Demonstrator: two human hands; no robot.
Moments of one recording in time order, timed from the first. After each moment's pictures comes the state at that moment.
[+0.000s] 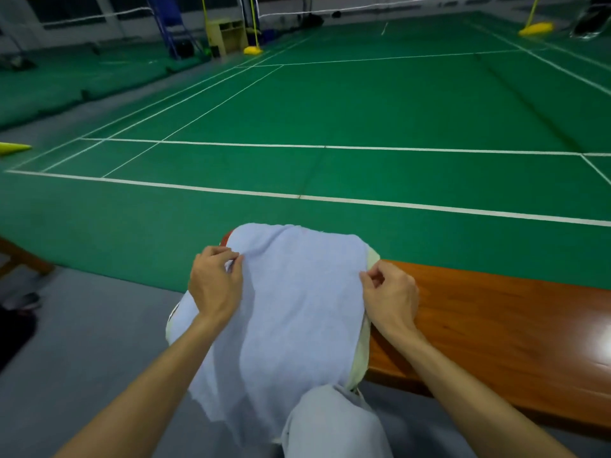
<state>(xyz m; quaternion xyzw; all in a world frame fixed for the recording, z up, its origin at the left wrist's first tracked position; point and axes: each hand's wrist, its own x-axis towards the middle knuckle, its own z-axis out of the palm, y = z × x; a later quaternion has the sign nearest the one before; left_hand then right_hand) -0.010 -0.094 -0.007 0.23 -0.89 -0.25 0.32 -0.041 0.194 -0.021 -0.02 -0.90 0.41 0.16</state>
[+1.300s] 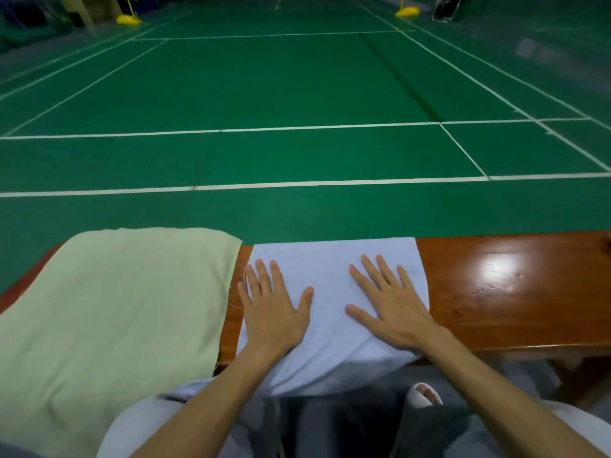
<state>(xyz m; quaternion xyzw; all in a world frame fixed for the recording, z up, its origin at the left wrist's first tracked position) -0.027 0.241 -0.090 0.02 -0.99 -0.12 0.02 -0.019 0.491 -0.077 0.15 -0.99 0.07 -0.04</state>
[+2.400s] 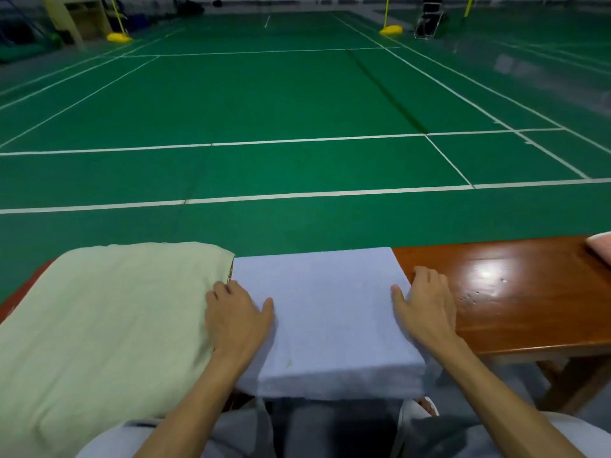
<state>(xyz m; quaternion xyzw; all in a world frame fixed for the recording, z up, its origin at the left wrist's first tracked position) -0.028 0.204 -0.051 0.11 -0.98 -0.16 0.07 -0.008 0.517 -0.055 -0.14 -0.96 0.16 0.16</state>
